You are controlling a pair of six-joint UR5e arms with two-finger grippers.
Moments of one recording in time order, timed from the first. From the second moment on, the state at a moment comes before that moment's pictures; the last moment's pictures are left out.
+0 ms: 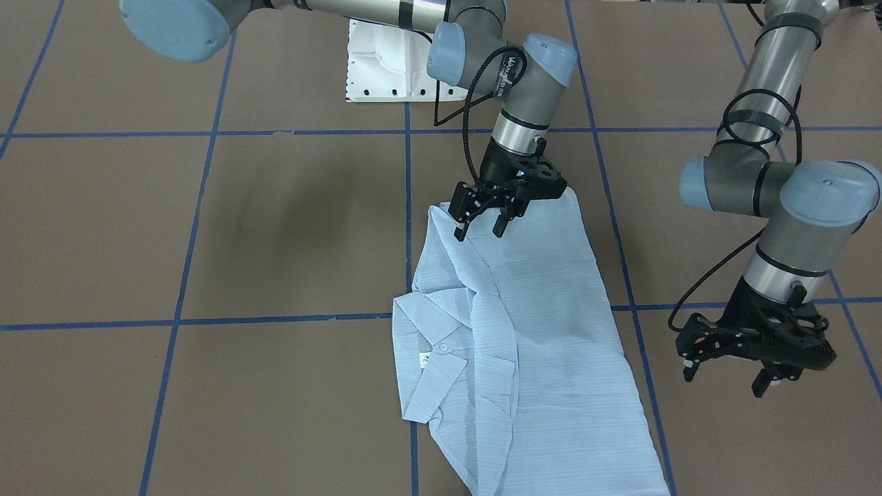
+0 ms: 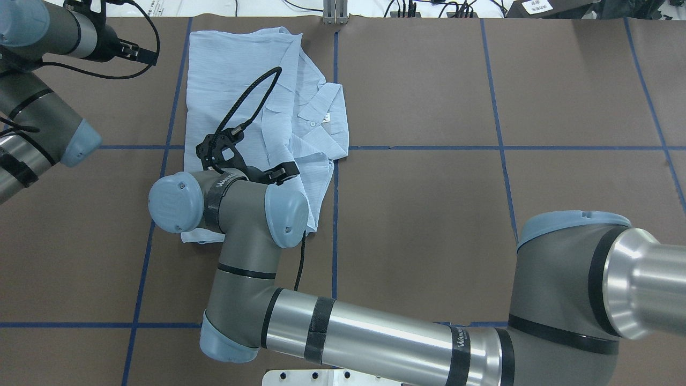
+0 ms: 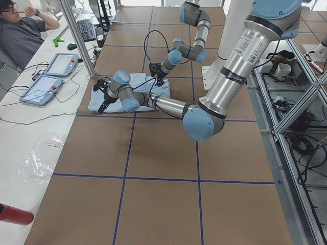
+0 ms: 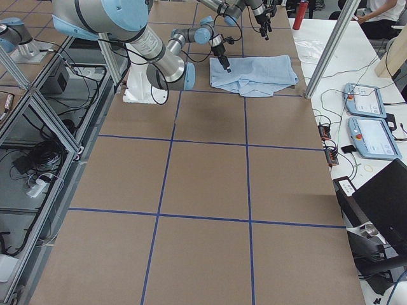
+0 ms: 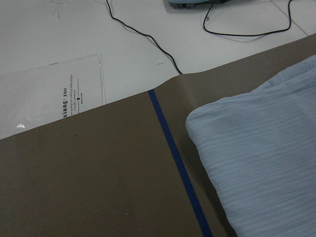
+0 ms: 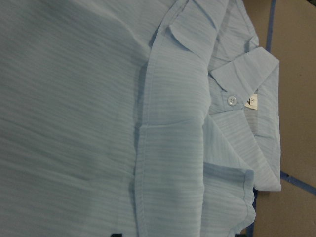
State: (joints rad) left arm -1.04 -2.08 -1.25 -2.36 -1.84 -0.59; right arm 0.32 -0.33 1.03 -1.69 1.29 0.94
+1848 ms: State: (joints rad) left arm -1.03 -2.08 -1.25 -2.36 -1.84 -0.59; right arm 0.33 -0.44 1.14 -1.76 1.50 0.82
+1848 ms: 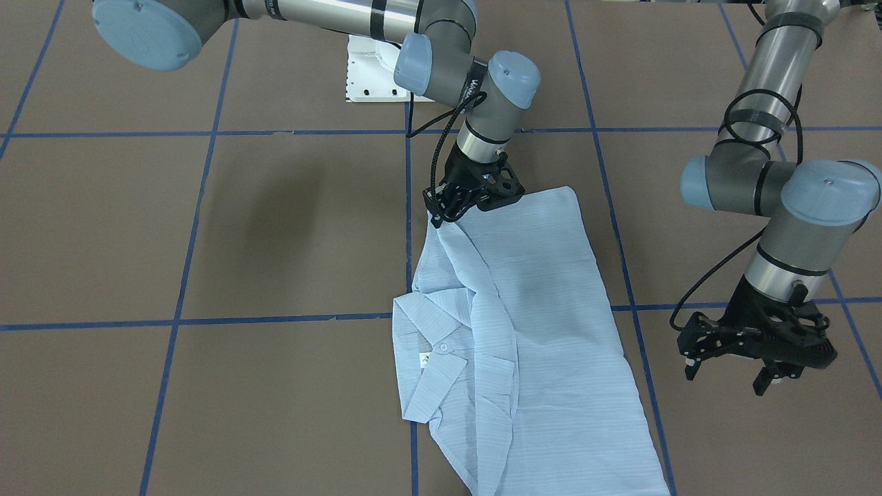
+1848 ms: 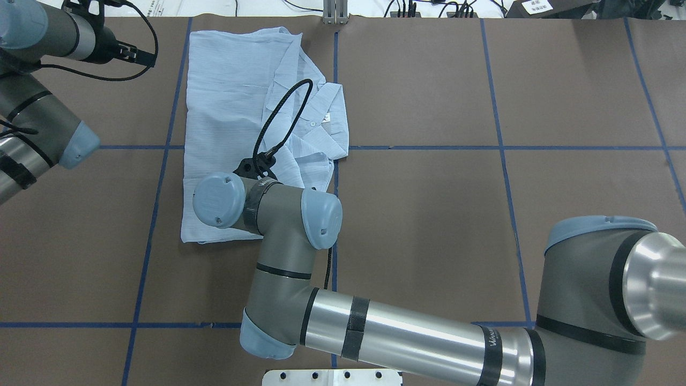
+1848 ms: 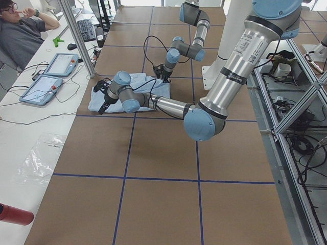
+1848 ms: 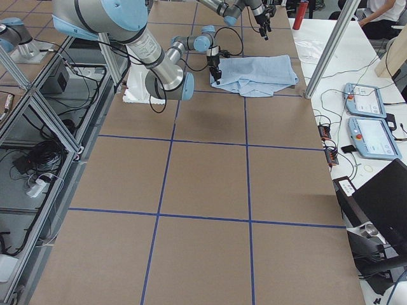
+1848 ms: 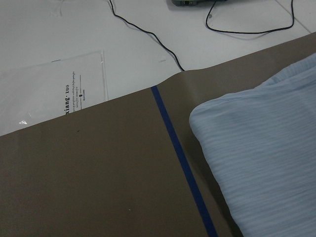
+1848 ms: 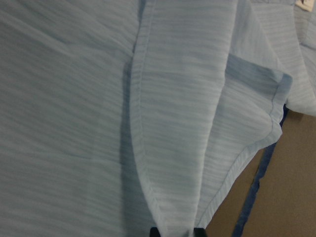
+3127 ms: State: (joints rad) left arm -1.03 -2.08 -1.25 -2.37 -1.84 -0.60; right arm 0.35 -0.66 1.42 -1.76 1.50 0.93
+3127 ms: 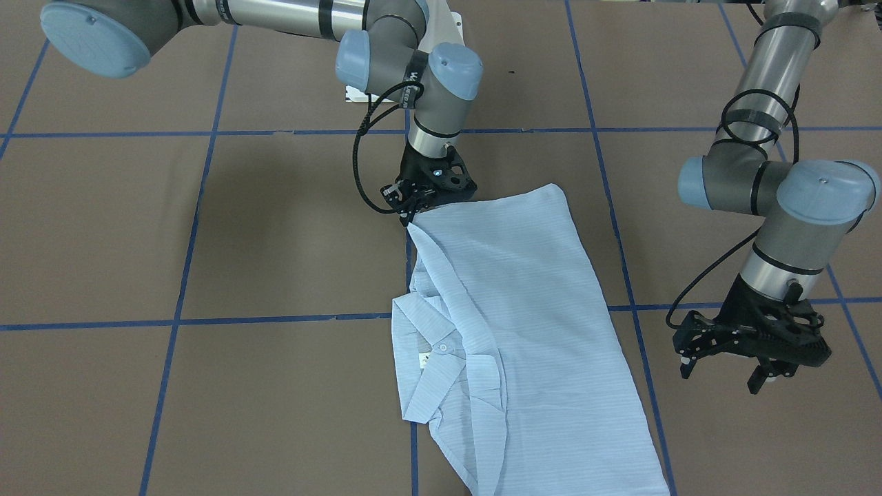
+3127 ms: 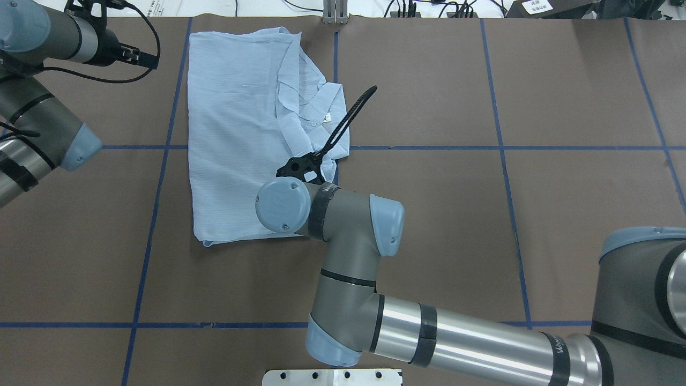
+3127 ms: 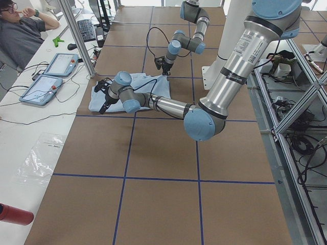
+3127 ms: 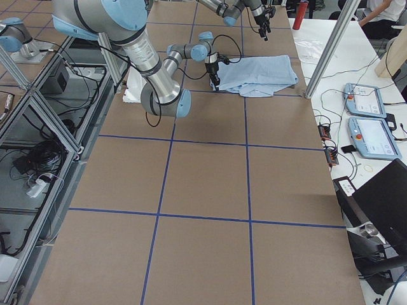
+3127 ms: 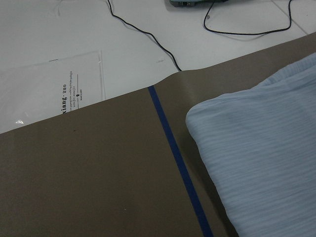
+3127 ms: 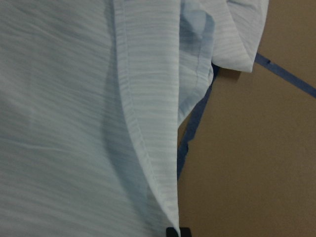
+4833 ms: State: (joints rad) left arm -1.02 -2.04 -1.25 -2.41 -1.84 -0.60; right arm 0.45 -0.37 0.97 -1.58 1.47 1.11
